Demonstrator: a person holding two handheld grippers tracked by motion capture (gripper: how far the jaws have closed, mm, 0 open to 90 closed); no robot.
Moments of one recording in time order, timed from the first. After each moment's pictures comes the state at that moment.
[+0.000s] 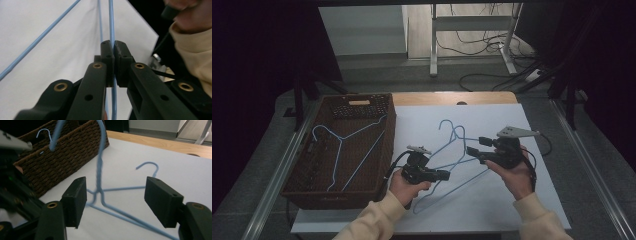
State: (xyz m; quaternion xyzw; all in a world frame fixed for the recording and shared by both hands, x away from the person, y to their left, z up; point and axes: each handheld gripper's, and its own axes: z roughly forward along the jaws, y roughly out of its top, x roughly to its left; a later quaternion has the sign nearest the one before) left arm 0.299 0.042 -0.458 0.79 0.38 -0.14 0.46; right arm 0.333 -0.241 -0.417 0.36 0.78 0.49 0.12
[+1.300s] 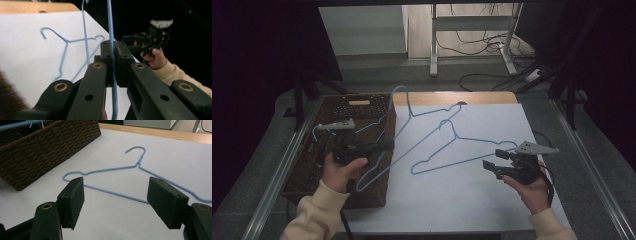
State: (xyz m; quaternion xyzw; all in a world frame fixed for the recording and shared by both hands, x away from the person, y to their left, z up) left arm 0.281 0.204 -0.373 0.71 0.40 -0.04 0.58; right arm 0.308 -0.282 -0.439 0.37 0.78 0.49 0.13
